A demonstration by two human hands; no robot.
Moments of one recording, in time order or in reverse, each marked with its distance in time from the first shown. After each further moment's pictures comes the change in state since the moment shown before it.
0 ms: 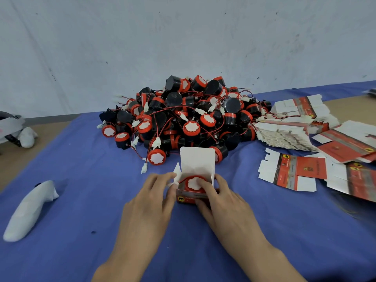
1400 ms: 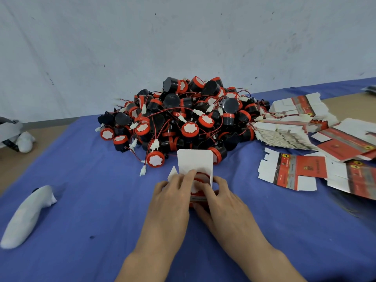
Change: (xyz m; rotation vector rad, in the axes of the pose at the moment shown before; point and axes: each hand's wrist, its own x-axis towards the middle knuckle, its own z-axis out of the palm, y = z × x) left_hand 0.012 0.029 0.018 0.178 -0.139 0.184; right_hand -0.002 0.003 -0.001 0.064 0.019 -0.065
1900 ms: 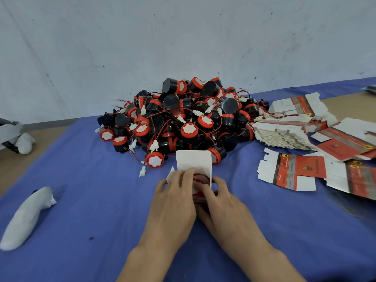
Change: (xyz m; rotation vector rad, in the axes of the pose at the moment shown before) left_hand 0.007 0.004 0.002 0.079 -0.077 0.091; right_hand 0.000 0.001 0.001 0.020 -0.005 -0.002
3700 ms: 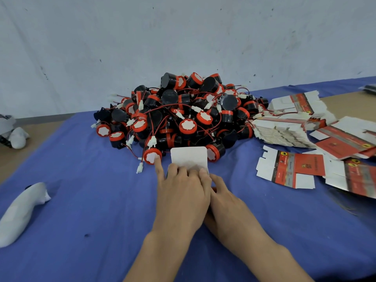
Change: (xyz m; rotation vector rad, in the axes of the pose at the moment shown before) left_hand 0.019 0.020 -0.001 0.228 -0.023 -0.142; right_hand 0.002 0.013 0.005 0.110 -0.074 -0.059
